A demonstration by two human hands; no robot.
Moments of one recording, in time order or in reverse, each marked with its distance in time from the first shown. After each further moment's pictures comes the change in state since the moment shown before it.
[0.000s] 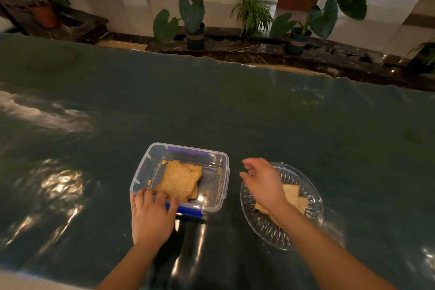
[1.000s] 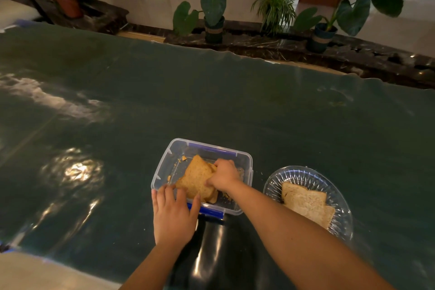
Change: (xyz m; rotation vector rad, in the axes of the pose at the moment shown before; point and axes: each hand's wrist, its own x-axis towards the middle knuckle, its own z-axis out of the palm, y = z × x) left_hand 0.000 -0.007 0.013 0.010 0.082 0.027; right_hand 0.059 -0.072 0.139 -0.127 -0.455 0.233
